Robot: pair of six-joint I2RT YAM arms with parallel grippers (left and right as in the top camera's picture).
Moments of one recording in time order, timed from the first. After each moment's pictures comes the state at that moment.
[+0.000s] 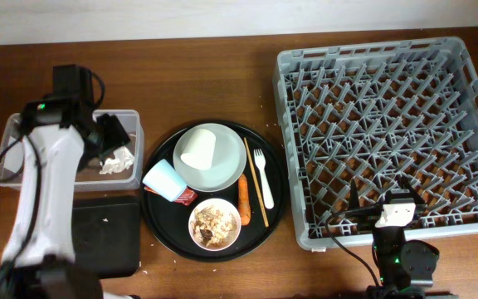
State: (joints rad) left arm 0.10 1.64 1.50 -1.18 -0.10 -0.42; right arm -0.10 0.01 0.01 -0.07 -0.07 -0.13
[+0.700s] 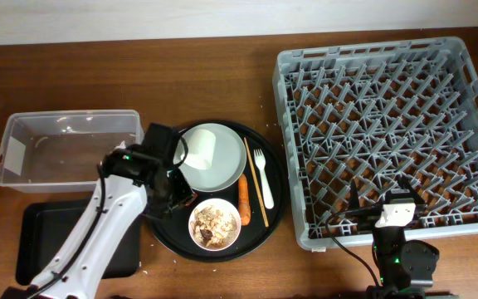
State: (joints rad) left arm -0.30 1.43 1.06 -1.10 0.09 -0.81; right arm -0.10 0.01 0.01 -0.07 -0.07 -0.13
